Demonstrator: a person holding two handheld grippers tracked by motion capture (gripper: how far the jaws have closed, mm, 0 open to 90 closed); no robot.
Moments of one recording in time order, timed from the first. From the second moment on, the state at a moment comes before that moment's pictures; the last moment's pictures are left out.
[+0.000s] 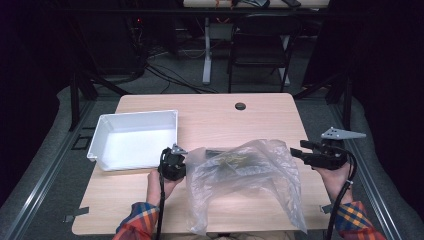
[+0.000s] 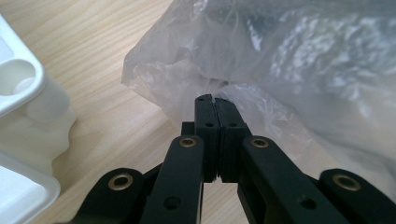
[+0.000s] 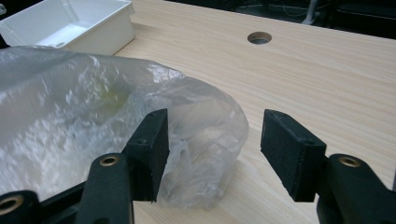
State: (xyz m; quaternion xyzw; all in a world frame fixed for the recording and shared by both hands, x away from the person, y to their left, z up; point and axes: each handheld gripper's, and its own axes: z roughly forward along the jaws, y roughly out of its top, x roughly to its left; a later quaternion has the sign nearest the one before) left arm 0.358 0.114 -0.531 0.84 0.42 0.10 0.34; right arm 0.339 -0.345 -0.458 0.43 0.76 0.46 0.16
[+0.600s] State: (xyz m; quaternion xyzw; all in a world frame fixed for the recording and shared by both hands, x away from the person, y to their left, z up) left arm 0.360 0.113 -0.532 0.84 0.42 0.09 0.34; right arm 0.363 -0.279 -0.500 0.40 0.83 0.38 0.10
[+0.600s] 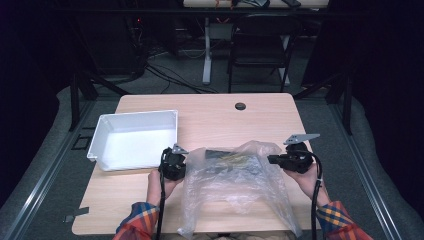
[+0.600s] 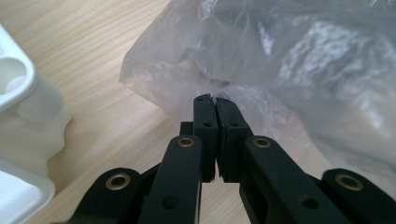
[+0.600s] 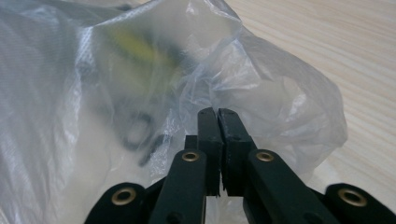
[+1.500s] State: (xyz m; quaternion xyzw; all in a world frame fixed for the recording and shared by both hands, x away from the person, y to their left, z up) left arm 0.335 0.137 -0.485 0.83 0.42 0.11 0.36; right arm 0.380 -0.274 -0.506 0.44 0.80 0.37 0.17
